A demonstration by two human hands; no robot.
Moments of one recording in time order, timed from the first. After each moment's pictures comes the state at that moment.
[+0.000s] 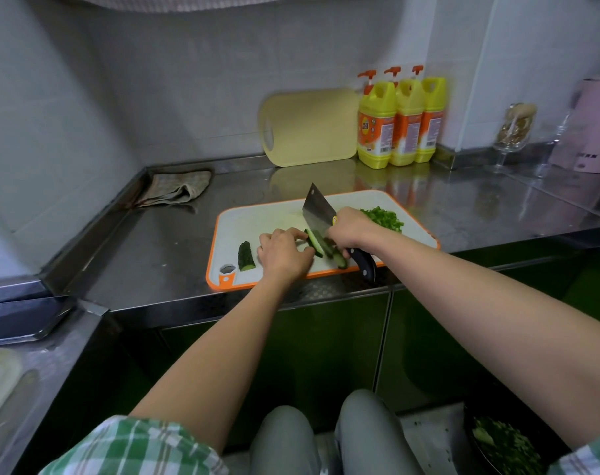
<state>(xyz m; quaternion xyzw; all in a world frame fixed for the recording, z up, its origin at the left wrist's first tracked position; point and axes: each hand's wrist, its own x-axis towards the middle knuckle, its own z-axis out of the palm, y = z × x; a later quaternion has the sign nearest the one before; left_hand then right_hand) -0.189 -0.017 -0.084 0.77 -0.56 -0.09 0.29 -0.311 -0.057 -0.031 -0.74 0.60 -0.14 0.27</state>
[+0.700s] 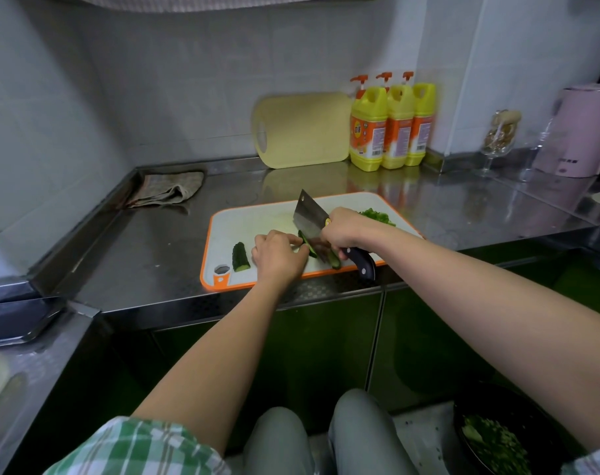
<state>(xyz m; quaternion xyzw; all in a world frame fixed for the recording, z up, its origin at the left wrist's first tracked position) -0.192 -0.014 -0.085 0.77 -0.55 -0.07 0.31 -0.314 -0.038 -0.014 -0.76 0.58 -0.10 0.27</state>
